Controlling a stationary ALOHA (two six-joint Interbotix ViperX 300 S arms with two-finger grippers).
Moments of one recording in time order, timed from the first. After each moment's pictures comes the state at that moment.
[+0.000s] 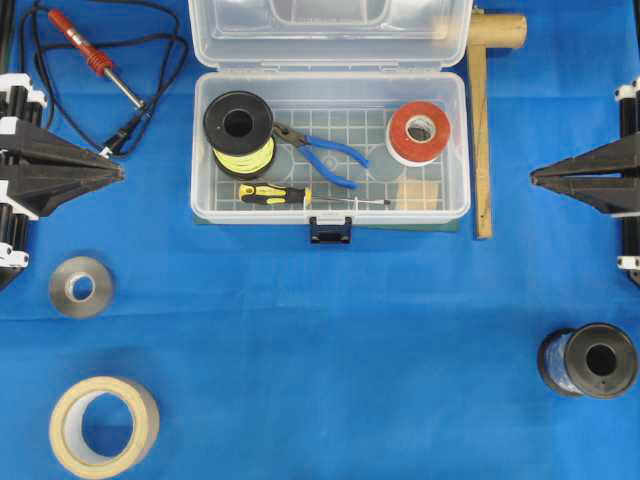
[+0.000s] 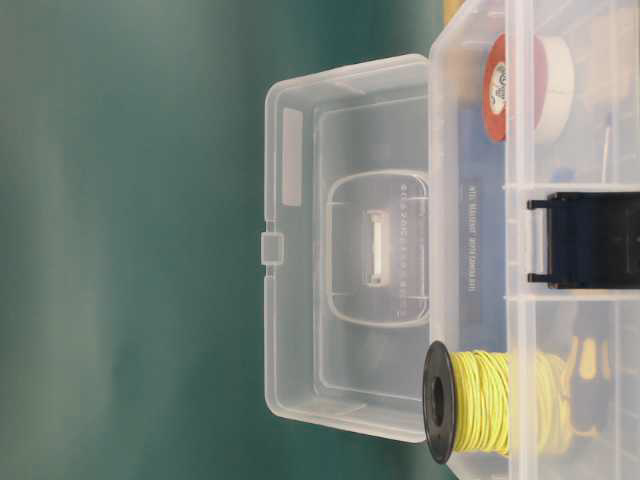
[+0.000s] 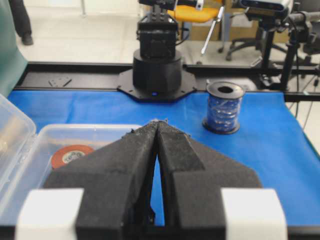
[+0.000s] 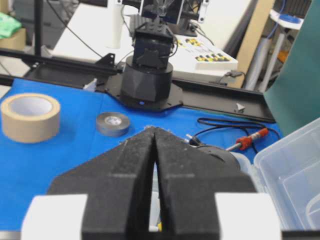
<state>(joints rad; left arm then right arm) 0.00 -0.97 1.18 0.00 -0.29 0.00 0.00 -0.96 1.17 0.00 -0.29 0.00</state>
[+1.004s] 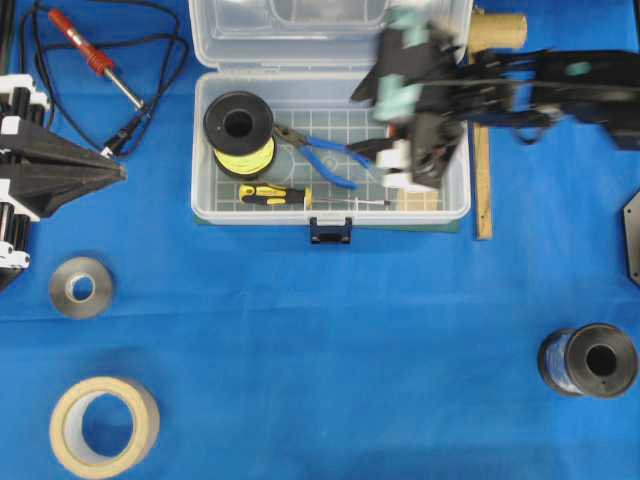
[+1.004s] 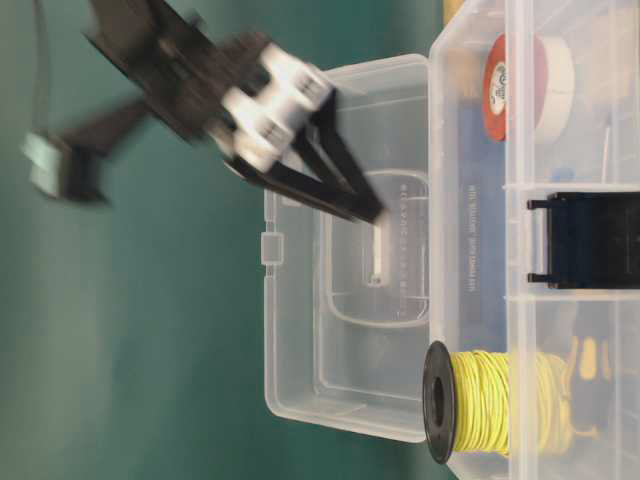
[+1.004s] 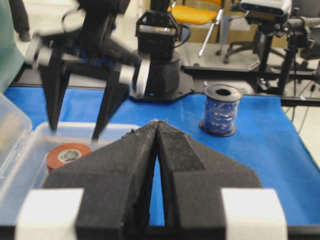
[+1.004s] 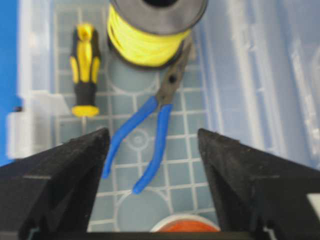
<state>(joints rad) 0.00 -0.96 1.18 -0.04 -0.30 -0.01 -0.23 -0.04 0.49 -0.02 0.33 0.00</state>
